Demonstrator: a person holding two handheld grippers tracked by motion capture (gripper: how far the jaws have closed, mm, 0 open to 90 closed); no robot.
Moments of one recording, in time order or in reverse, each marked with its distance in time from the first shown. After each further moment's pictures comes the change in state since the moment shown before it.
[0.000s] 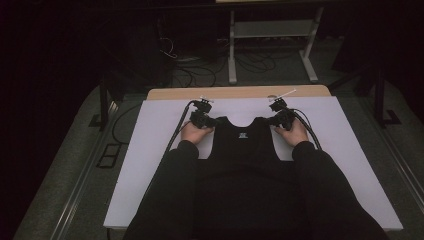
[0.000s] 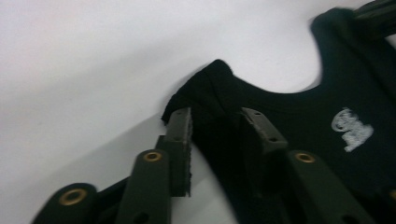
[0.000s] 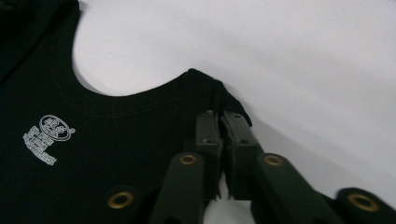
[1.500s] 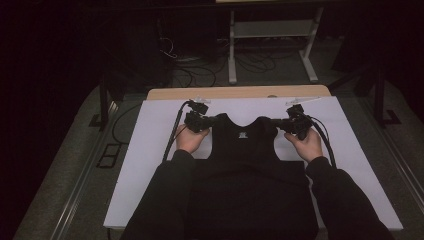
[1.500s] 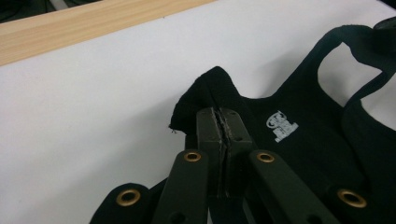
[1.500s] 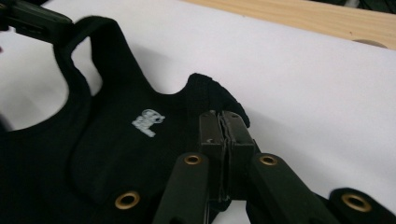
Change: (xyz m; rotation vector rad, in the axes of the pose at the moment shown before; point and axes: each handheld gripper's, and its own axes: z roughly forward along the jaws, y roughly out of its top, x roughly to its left) left arm -0.039 -0.014 -0.063 -0.169 0.022 0.052; right arm 0.017 -0.037 -0.073 -0.229 0.119 0.012
